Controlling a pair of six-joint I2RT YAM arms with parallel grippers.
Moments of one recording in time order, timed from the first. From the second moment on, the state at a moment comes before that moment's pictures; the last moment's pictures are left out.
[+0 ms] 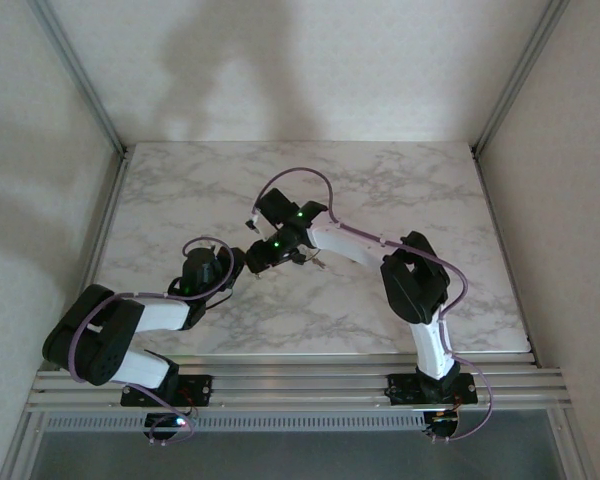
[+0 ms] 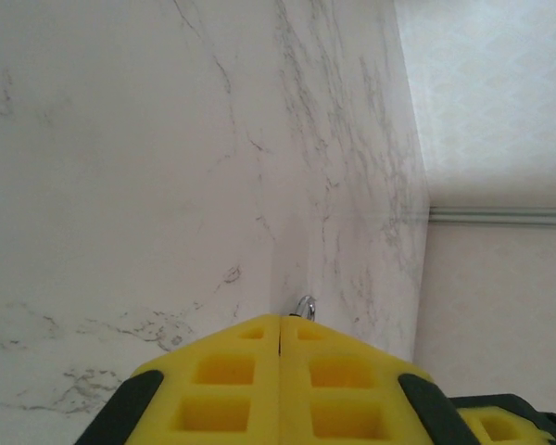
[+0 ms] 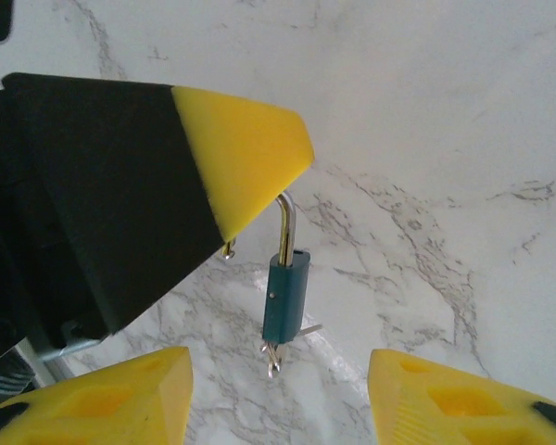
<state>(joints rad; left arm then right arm) -0.37 1.42 0.30 0.70 0.10 -1.28 0.88 2.03 1.65 -0.73 -0.34 0.27</state>
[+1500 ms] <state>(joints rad) -0.39 1.47 0.45 0.73 0.25 -1.04 0.79 1.65 1.14 -0.28 -0.36 0.44</state>
